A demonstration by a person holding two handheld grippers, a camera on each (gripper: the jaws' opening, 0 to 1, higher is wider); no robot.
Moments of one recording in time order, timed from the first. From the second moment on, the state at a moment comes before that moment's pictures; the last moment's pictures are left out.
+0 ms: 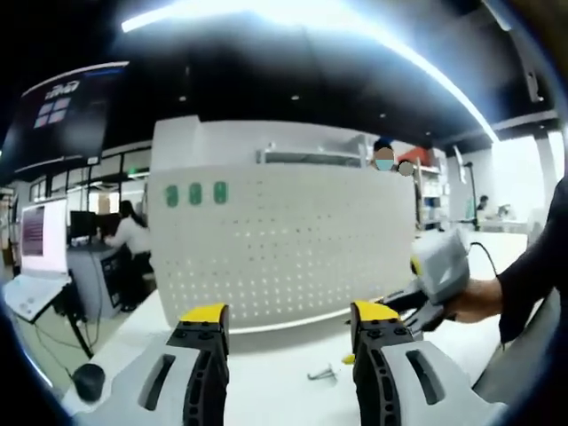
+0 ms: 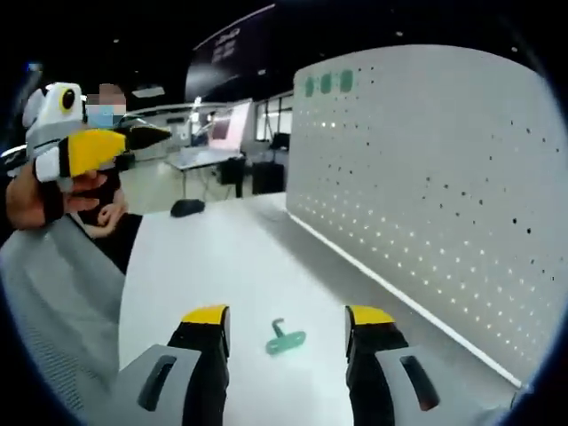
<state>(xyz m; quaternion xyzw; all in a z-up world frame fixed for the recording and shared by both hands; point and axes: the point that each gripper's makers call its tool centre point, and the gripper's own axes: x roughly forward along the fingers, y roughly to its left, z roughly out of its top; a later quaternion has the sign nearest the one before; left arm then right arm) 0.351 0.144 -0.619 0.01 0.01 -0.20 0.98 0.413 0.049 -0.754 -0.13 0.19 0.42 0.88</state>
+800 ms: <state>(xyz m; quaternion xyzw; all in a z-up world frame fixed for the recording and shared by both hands) 0.353 0.142 -0.624 0.01 0.01 -0.21 0.98 0.420 0.062 -0.809 -0.11 0.28 0.43 0.85</state>
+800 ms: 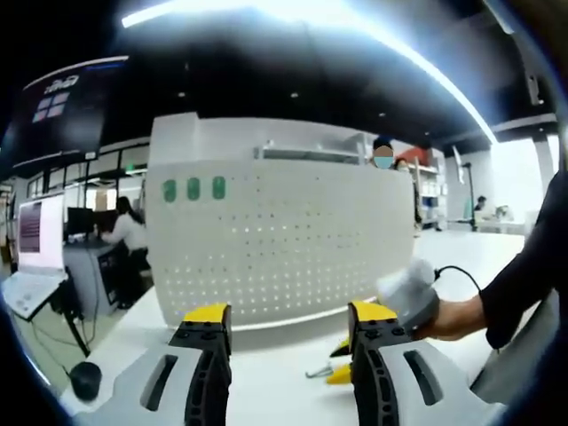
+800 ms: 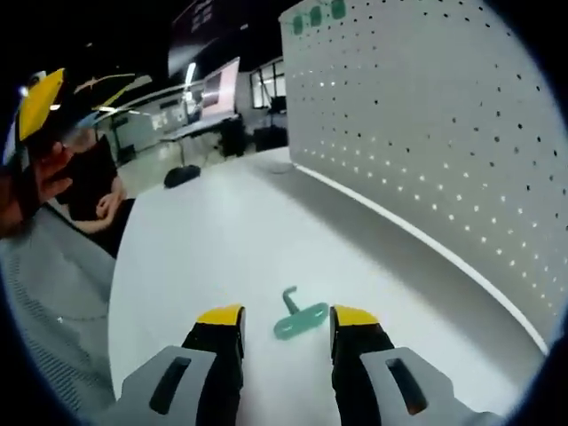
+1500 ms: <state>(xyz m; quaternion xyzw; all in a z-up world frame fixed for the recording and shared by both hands) 0.354 0.145 -0.624 0.01 0.01 -0.21 0.98 0.420 0.081 -0.809 -0.11 0.30 0.45 0.84</state>
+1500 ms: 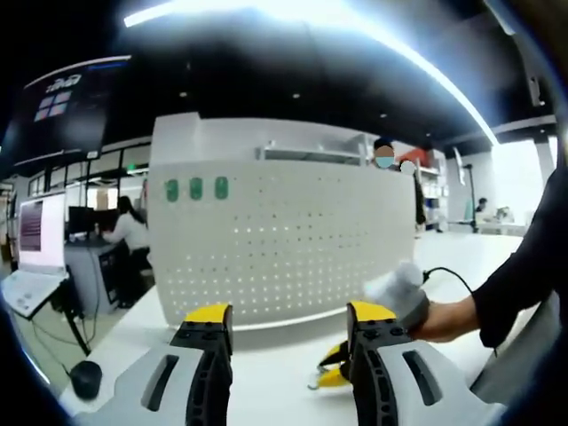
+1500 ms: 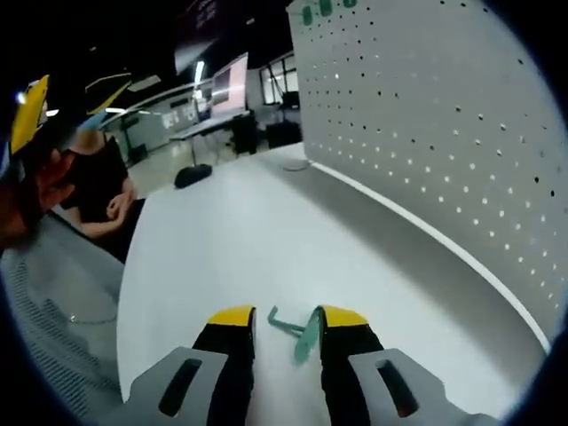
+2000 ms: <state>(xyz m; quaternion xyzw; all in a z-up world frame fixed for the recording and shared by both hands) 0.354 0.146 -0.624 0.01 0.01 -0.21 0.98 0.430 0.076 -0.814 -0.18 0.30 0.43 0.84</state>
